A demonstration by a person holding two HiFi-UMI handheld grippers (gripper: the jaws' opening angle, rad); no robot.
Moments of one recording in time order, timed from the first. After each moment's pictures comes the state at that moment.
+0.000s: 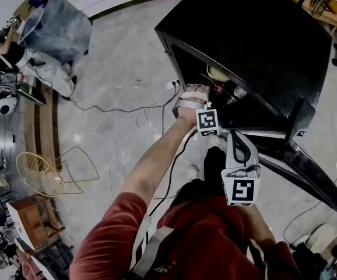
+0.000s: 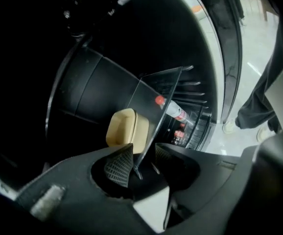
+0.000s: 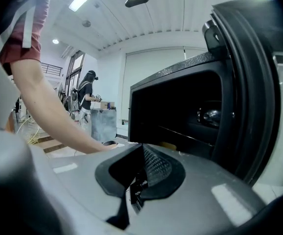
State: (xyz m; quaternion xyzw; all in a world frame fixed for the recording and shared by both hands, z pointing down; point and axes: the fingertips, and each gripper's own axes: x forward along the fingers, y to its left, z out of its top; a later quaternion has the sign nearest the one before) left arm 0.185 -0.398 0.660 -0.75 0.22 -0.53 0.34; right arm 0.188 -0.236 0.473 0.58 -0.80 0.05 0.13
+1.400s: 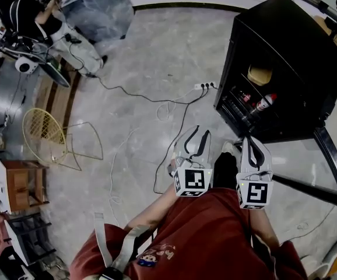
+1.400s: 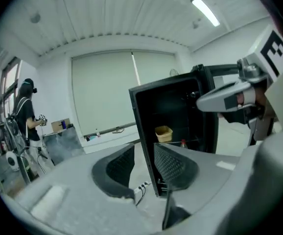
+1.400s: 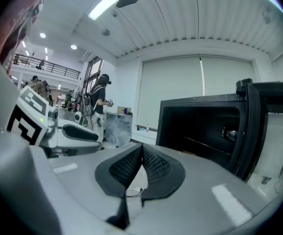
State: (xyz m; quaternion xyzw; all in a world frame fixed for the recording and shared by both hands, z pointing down) left arm -0.019 -0.158 0.490 -0.79 0.58 -0.18 -0.01; right arm 0.108 -0.151 0.444 0.51 -0.85 -0.01 0.13
